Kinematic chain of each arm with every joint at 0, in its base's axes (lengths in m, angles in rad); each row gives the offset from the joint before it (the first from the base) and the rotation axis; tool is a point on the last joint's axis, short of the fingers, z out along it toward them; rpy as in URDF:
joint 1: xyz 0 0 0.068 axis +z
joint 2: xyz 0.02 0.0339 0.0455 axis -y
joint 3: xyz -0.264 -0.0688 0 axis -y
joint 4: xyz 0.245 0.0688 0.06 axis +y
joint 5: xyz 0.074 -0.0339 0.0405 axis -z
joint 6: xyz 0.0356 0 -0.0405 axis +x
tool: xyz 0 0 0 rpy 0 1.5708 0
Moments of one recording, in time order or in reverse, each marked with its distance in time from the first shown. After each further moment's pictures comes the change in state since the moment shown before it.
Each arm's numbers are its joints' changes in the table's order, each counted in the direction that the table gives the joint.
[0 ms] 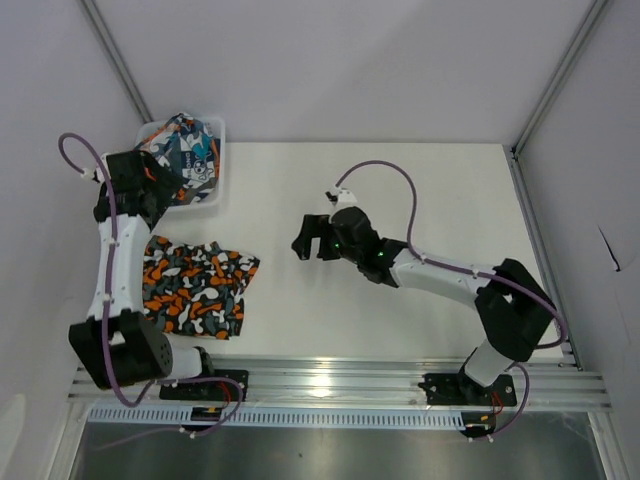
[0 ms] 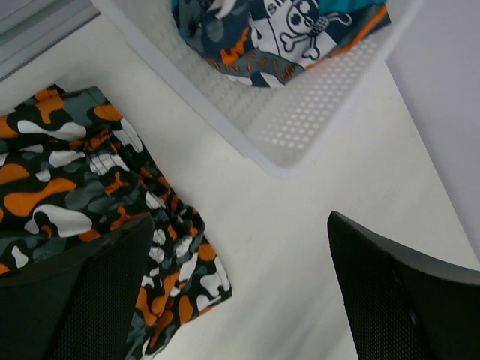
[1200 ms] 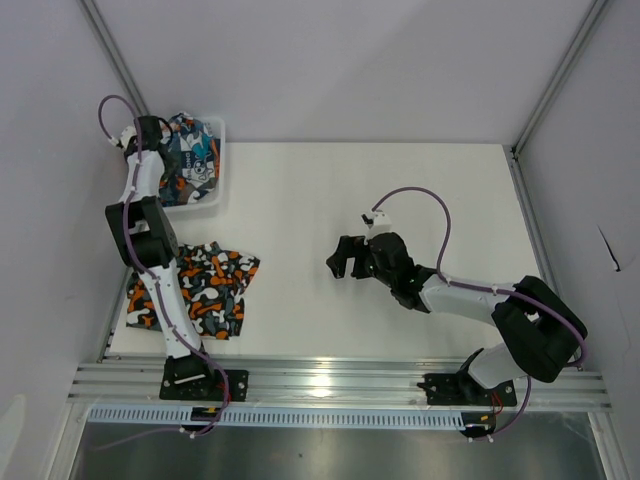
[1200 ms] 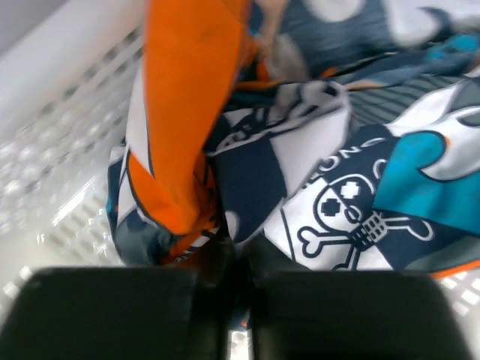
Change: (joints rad) left arm 0.053 -1.049 0.843 -0.021 -0.133 0.016; right arm -0.127 0.202 -0.435 -0.253 0.001 -0.095
